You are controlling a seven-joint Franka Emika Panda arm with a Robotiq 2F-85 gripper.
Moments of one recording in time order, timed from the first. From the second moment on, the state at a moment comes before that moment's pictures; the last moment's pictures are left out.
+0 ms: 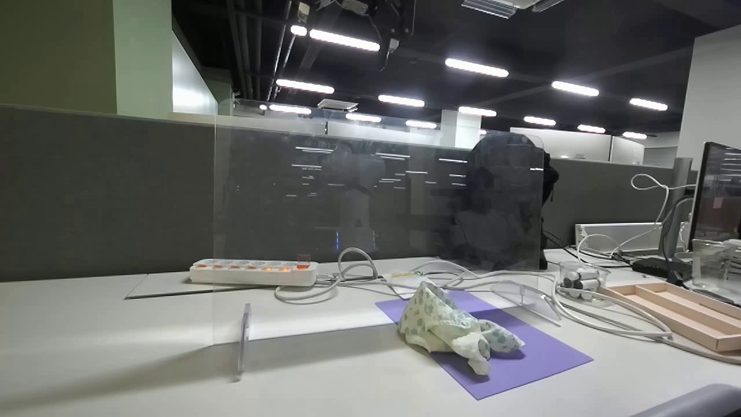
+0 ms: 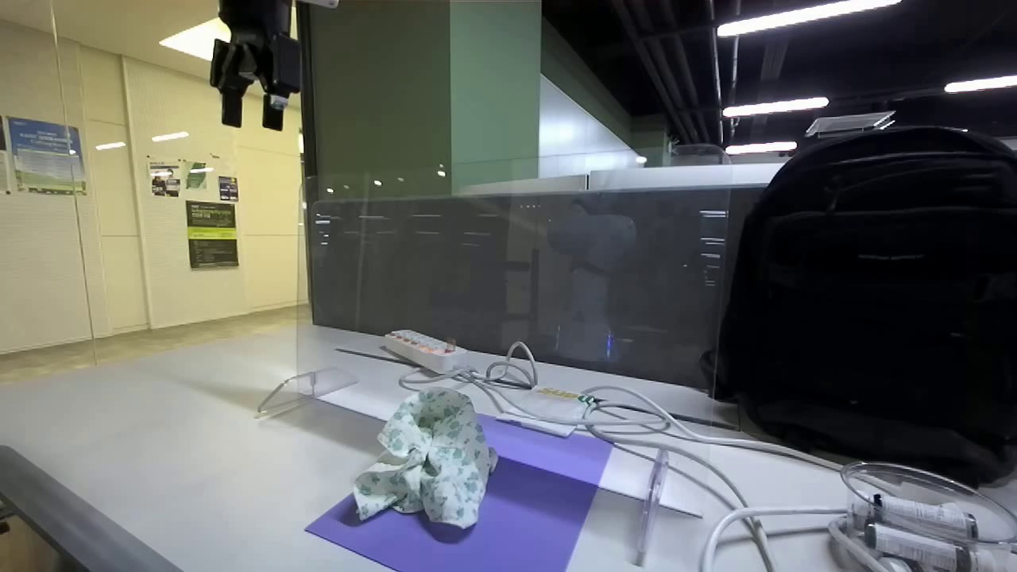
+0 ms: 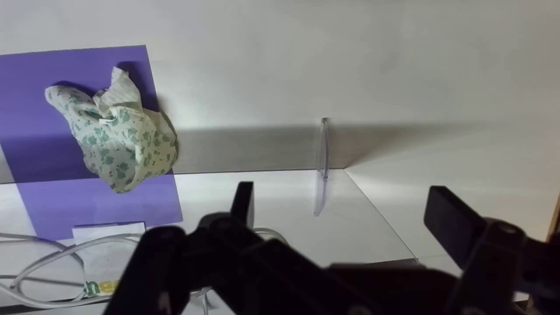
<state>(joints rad) 0.14 -0.31 0.21 -2.15 0.23 1.90 0.31</state>
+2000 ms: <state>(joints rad) -0.07 -0.21 0.13 -2.78 -0.02 2.75 0.36</state>
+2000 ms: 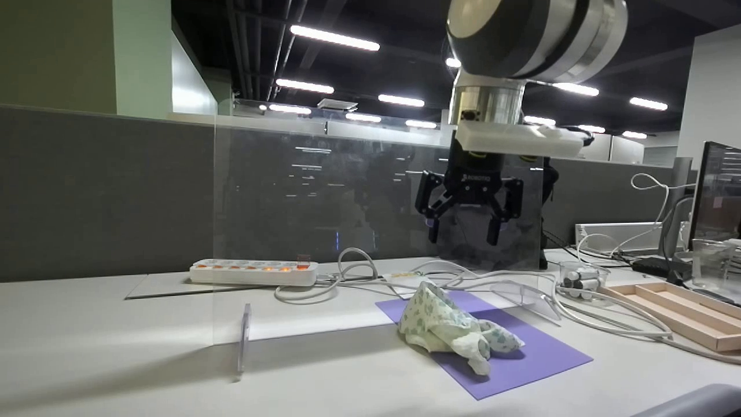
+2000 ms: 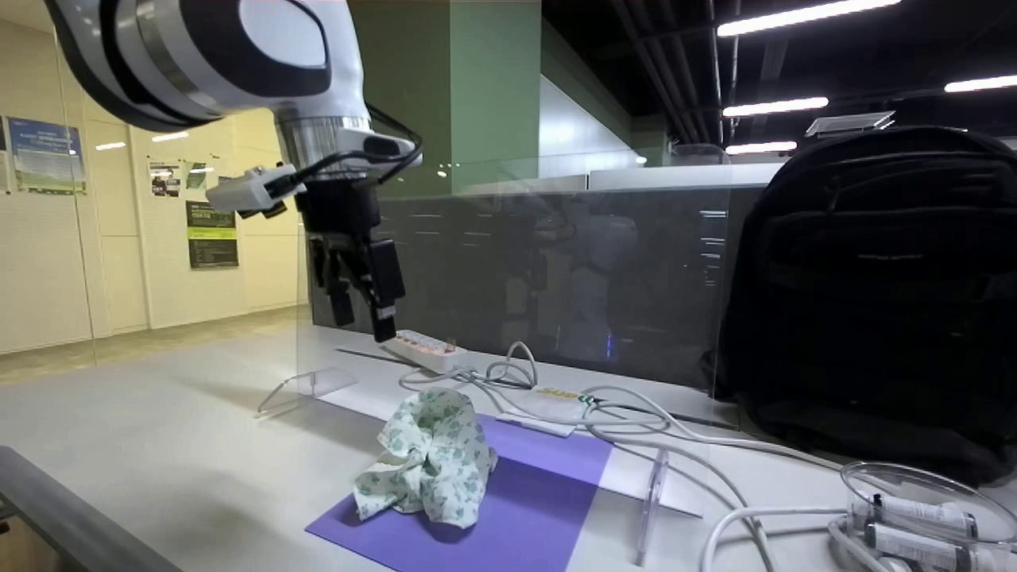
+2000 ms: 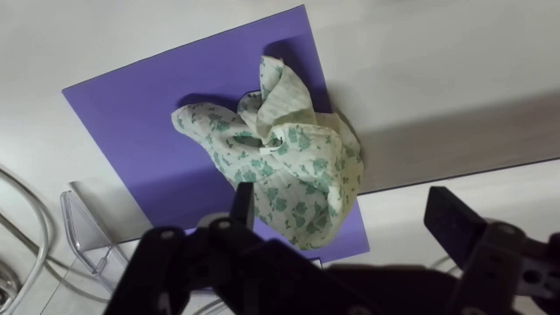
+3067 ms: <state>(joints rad) -0.03 0.20 0.04 -2.67 0.03 3.05 0.20</state>
